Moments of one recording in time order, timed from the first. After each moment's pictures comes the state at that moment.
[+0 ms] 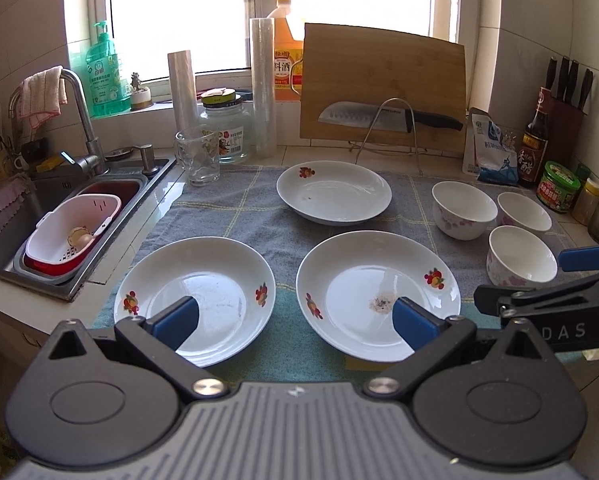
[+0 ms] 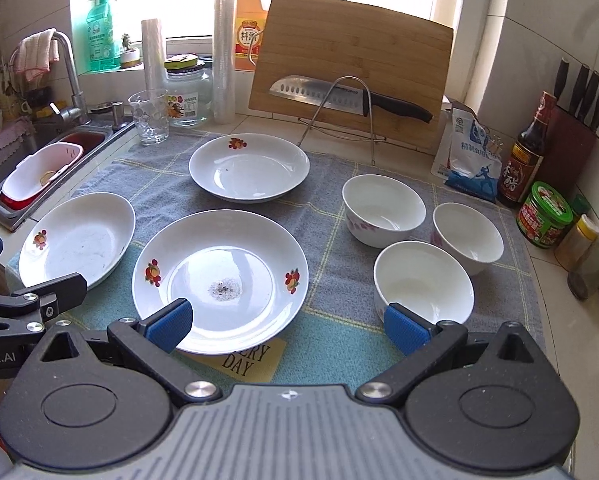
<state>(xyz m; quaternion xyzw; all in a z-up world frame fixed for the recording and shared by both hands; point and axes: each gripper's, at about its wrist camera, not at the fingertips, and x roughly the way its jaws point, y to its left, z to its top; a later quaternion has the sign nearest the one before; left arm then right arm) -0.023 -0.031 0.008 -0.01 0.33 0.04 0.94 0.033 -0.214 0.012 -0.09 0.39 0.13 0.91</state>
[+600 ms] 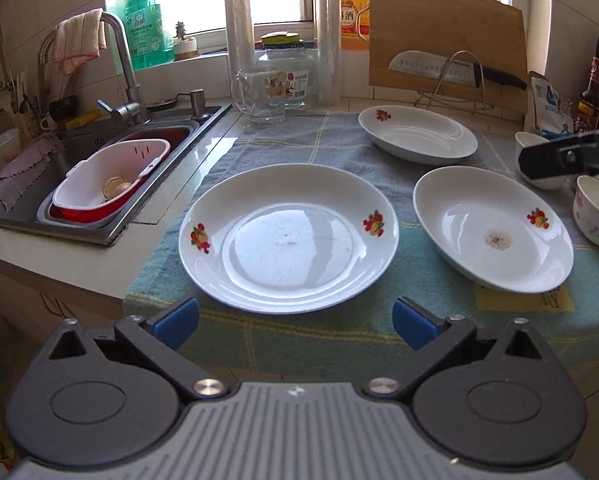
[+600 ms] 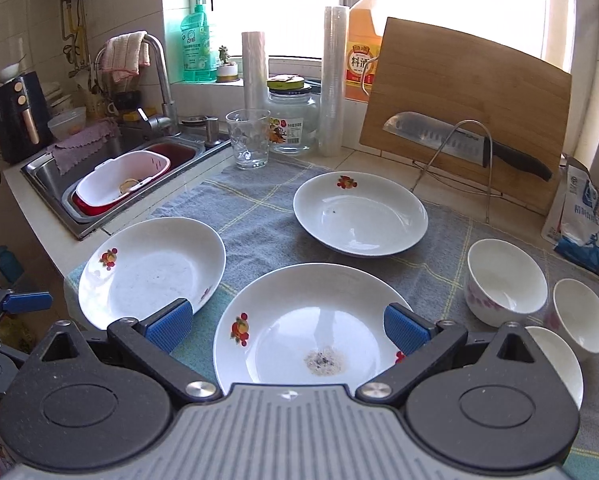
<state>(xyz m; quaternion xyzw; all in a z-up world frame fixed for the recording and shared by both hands) -0.022 0.052 -0.074 -0.01 0.37 0.08 0.93 0.074 -0.151 -0.002 -0.09 0.34 0.27 0.89</state>
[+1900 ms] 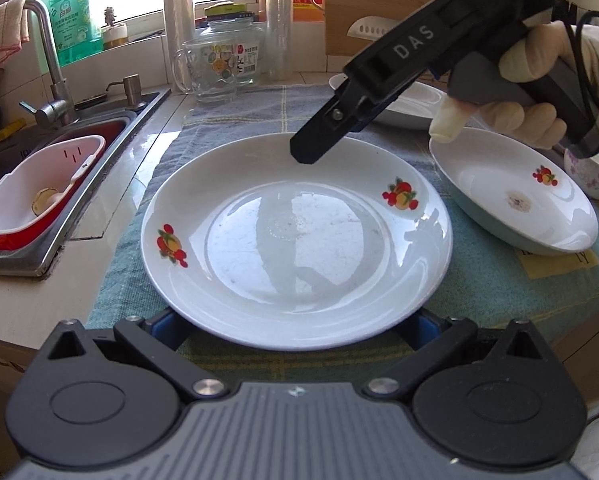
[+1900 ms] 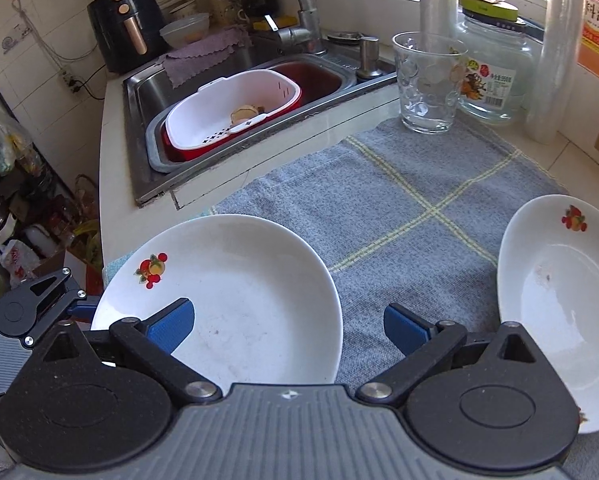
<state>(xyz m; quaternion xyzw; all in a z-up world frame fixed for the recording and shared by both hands) 0.027 0.104 -0.121 0.02 0.38 -0.04 0.93 0.215 -0.001 -0.069 -0.14 0.45 0.50 0.73</state>
